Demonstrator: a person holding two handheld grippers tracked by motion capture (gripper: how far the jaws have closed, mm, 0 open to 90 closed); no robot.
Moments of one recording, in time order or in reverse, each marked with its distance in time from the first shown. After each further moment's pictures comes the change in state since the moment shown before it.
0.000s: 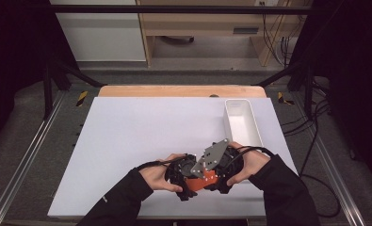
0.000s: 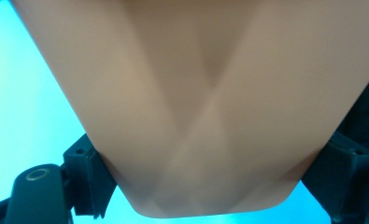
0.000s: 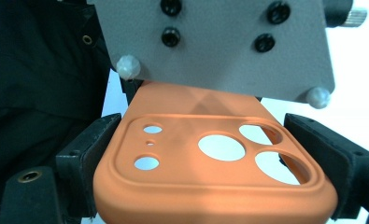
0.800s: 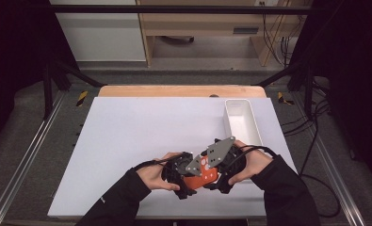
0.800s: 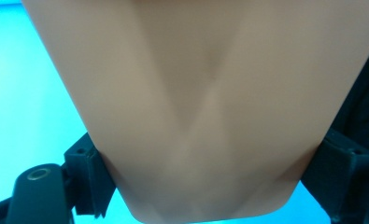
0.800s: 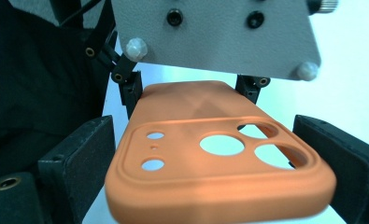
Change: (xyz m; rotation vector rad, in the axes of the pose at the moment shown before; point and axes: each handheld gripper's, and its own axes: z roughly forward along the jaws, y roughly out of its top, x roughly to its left) left arm 0.001 -0.007 -0.007 -0.066 0.016 -0.025; right arm -0.001 -0.002 -0.008 -0.091 -0.033 0.029
